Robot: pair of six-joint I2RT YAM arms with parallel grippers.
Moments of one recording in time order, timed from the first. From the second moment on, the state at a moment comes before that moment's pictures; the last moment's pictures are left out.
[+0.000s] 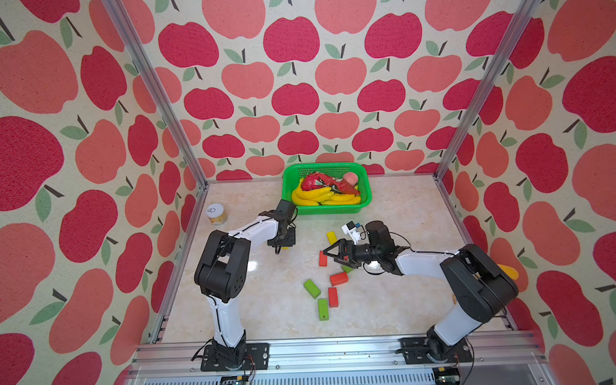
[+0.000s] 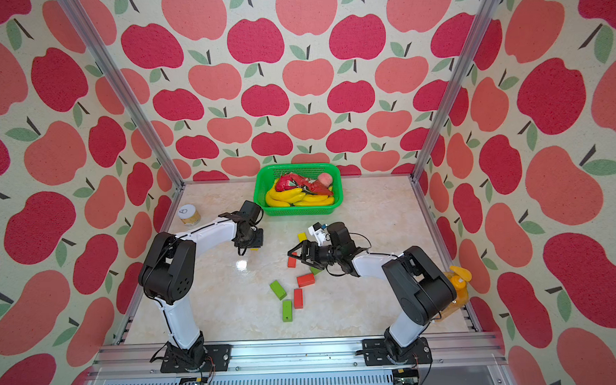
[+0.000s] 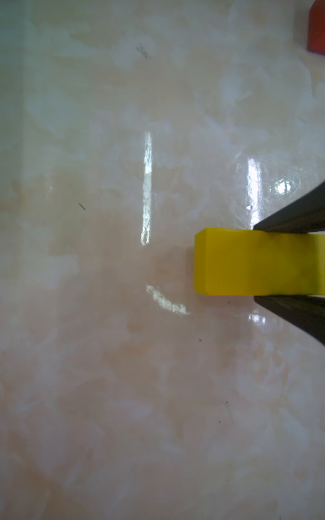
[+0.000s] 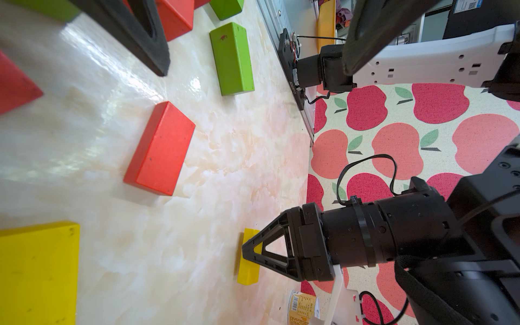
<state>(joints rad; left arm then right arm) -0.40 1.91 1.27 -0.62 -0.09 -0.37 0.62 1.64 0.69 0.37 -0.77 0.88</state>
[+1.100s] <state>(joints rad) -0.37 1.94 1.29 -0.62 -0.09 -0.37 0.61 1.64 0.69 0.37 -0.77 0.88</state>
